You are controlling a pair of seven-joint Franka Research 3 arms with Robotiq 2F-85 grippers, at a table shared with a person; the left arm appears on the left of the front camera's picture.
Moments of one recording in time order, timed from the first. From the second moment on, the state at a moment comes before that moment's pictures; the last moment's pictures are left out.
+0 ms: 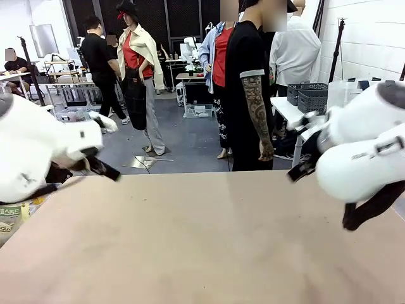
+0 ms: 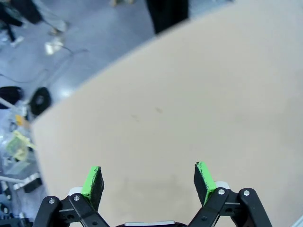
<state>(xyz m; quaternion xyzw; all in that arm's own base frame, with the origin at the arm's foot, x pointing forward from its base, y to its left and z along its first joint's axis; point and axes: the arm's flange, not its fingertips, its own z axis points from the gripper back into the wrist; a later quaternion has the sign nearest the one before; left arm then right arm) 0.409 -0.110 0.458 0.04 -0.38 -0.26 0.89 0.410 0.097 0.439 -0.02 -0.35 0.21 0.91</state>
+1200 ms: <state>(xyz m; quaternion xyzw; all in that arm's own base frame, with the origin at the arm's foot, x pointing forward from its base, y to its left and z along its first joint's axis) 0.377 0.096 0.536 0.04 -0.44 0.09 0.89 0.373 -0.170 0.471 0.01 -0.39 -0.18 0.90</state>
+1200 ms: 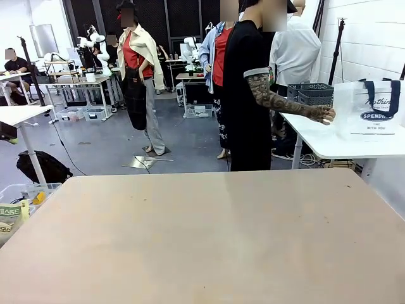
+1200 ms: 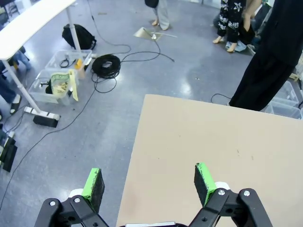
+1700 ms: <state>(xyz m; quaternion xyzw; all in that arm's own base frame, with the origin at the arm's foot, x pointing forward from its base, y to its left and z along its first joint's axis) 0.377 0.095 0.536 0.04 -0.44 0.09 0.89 0.371 -0.172 0.475 0.00 -0.39 -0.18 0.90</state>
